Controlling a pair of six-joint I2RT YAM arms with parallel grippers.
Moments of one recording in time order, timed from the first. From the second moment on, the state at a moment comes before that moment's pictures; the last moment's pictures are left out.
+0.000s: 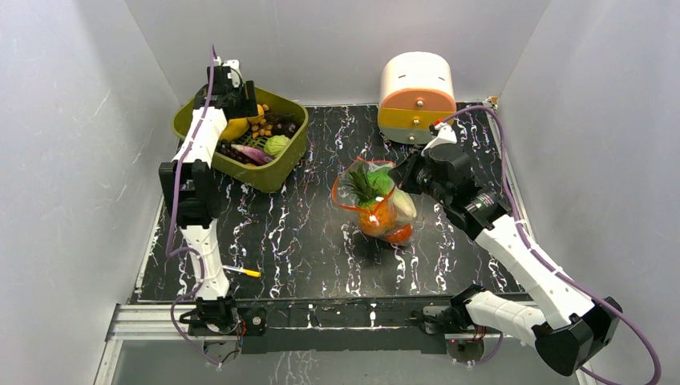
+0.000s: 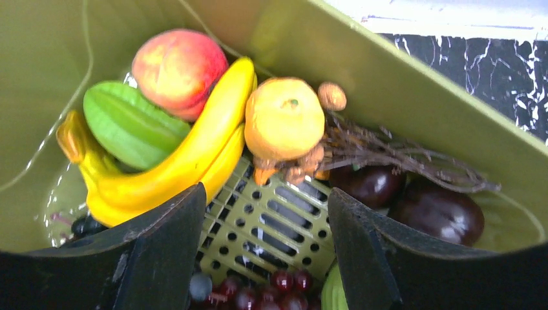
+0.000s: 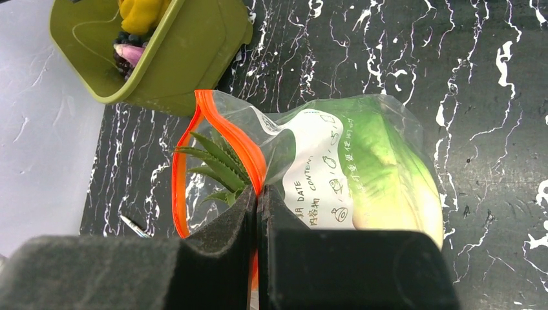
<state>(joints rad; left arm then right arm) -0.01 2.13 1.97 -0.53 0.01 -0.08 0.53 1.01 1.03 -0.43 0.06 0.61</state>
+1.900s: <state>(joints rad) -0.01 2.21 2.06 -0.51 0.16 -0.14 0.53 1.03 1.06 -0.45 0.05 0.62</state>
